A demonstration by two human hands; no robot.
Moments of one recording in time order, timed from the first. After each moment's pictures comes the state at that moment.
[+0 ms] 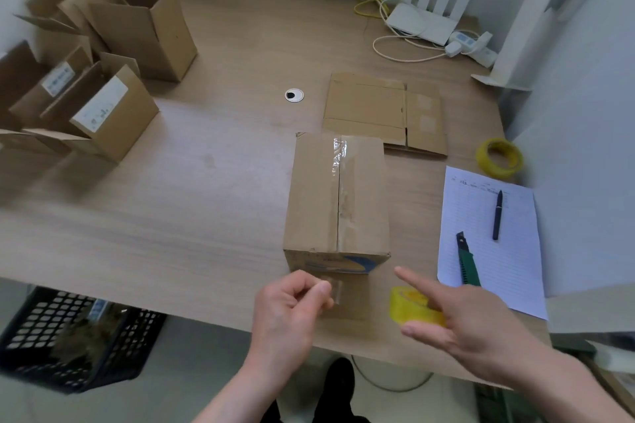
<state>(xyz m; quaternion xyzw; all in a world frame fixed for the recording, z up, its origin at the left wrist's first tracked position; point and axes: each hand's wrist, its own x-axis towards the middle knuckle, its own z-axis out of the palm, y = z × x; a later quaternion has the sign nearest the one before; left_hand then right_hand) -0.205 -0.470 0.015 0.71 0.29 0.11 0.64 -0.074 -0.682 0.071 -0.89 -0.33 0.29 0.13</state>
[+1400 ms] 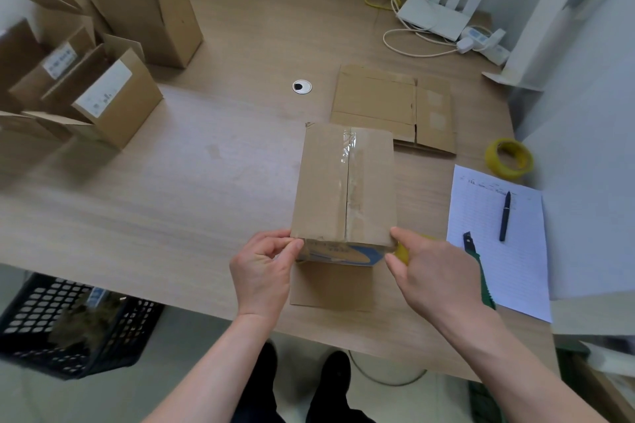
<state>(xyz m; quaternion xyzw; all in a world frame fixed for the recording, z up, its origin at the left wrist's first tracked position) -0.175 -0.422 -0.022 0.69 0.39 0.26 0.55 -0.058 -0.613 0.028 -0.97 -0.24 0.06 0.02</state>
